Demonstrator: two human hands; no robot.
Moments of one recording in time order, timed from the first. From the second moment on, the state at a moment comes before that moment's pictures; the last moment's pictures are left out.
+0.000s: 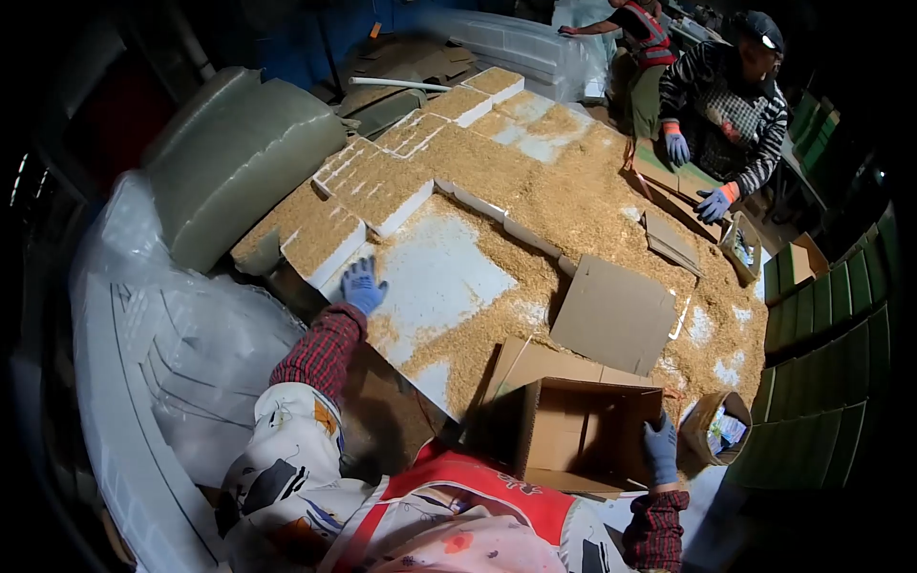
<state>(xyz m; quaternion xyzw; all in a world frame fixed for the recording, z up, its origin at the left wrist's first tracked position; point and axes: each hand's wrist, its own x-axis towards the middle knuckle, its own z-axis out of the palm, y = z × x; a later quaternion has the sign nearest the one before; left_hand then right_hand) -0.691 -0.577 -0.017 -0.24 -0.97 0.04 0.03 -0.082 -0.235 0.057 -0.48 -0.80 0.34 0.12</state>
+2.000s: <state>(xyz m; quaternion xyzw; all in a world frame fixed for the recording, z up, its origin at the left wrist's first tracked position) -0.756 -0.613 -0.116 0.34 -0.29 -0.77 -0.47 -0.079 -0.265 0.053 -0.59 -0.75 0.26 0.12</state>
